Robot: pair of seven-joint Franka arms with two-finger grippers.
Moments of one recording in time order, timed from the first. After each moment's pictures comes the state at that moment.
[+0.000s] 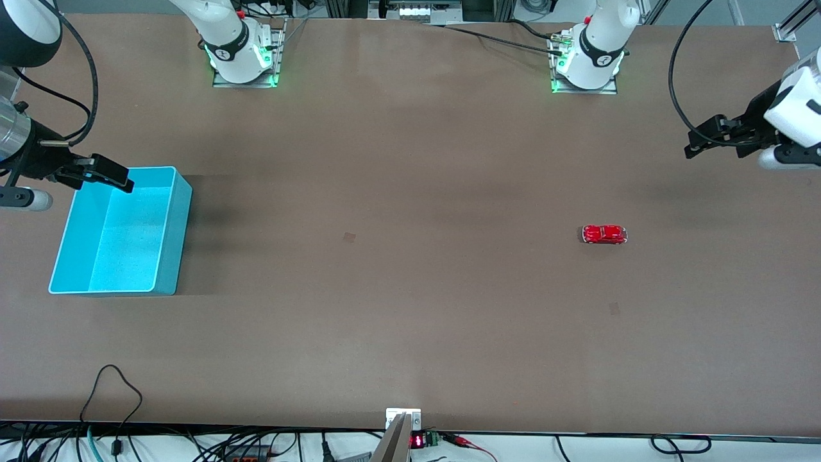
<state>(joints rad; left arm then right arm) 0.03 -0.07 -0.01 -1.79 -0.05 1.63 -0.02 -0.02 0.10 0.01 -1.60 0.04 1.67 0.07</state>
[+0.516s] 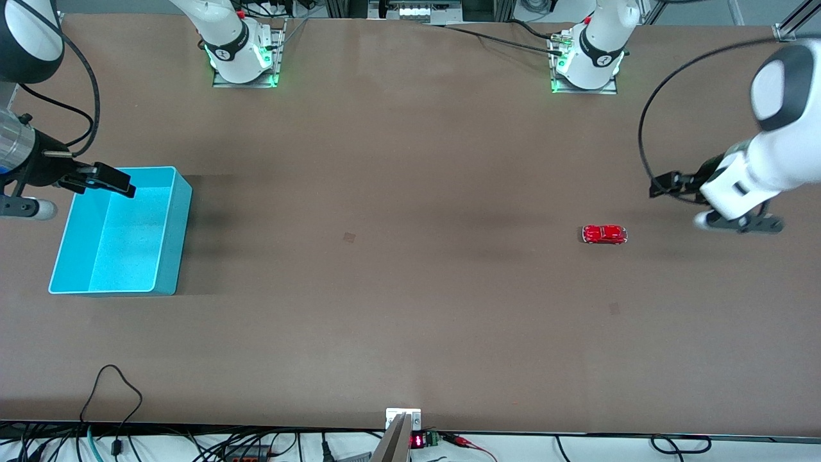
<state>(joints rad) 0.02 0.17 -0.01 -1.79 -0.05 1.77 0.14 -0.02 0.14 0.01 -1.60 0.04 1.66 0.07</state>
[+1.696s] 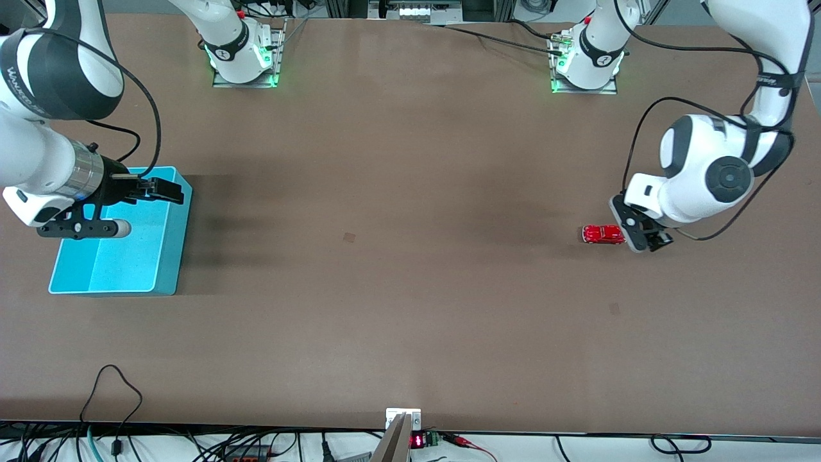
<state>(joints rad) 0.02 0.27 -0.05 -2.13 0.09 2.26 1.15 0.04 0.22 0.03 -1.60 0.05 1.66 0.07</state>
